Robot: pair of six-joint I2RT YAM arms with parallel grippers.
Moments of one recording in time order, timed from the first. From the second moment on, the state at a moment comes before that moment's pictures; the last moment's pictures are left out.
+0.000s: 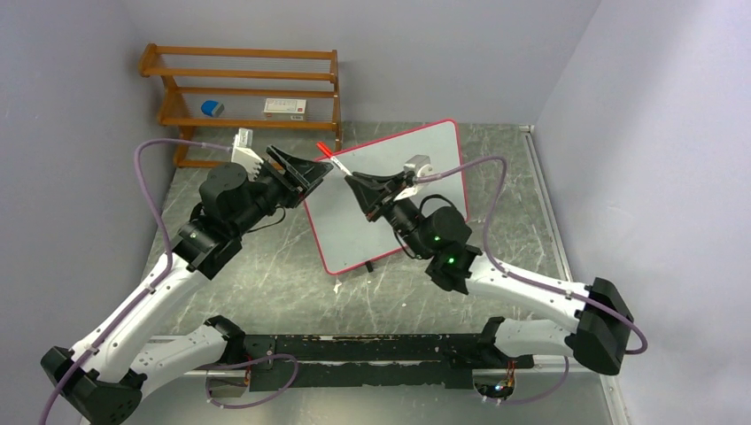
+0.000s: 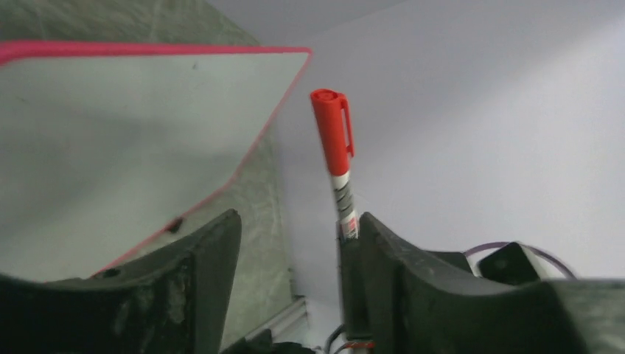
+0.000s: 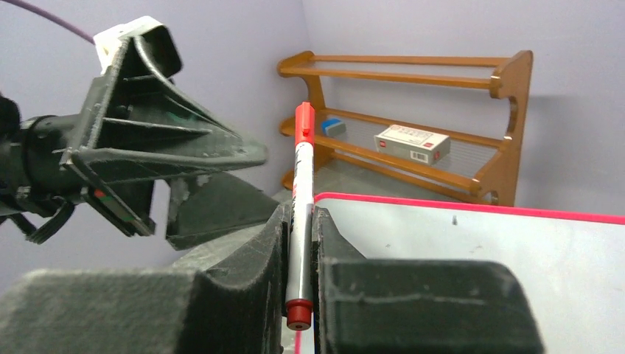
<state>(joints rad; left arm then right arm) -0.59 0.93 0.99 -0.15 0.03 -1.20 1.01 1.19 0.78 0.77 0.25 0.12</state>
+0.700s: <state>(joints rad) -0.60 0.89 1.09 -0.25 0.15 -0.05 0.69 1.02 1.02 -0.03 -0.23 0.25</state>
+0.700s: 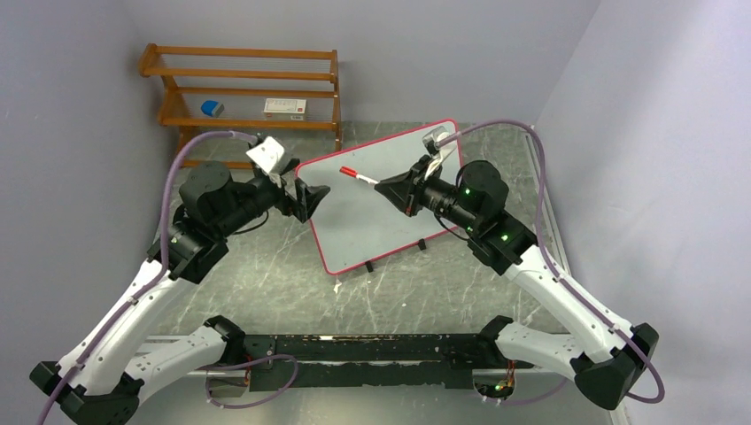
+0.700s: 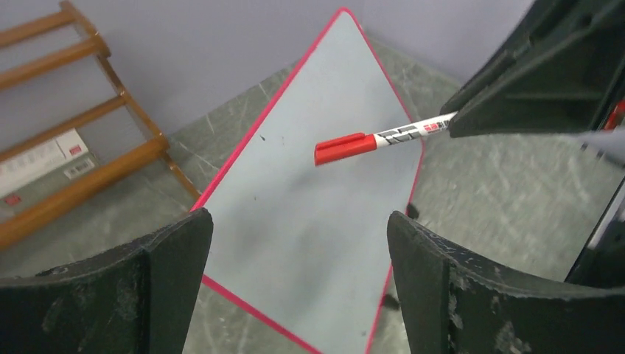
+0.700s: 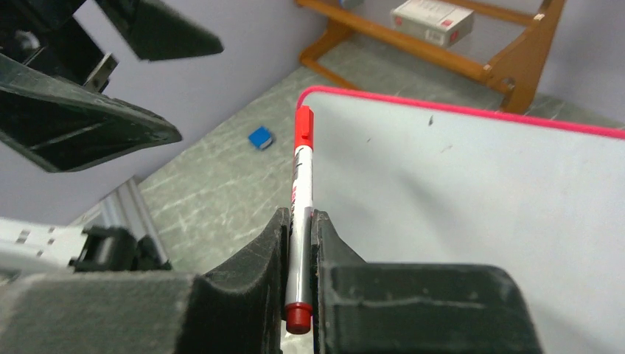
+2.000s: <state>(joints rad) -0.60 1.13 1.23 -0.59 0.88 0.49 0.68 1.02 1.03 -0.18 -0.67 0.07</state>
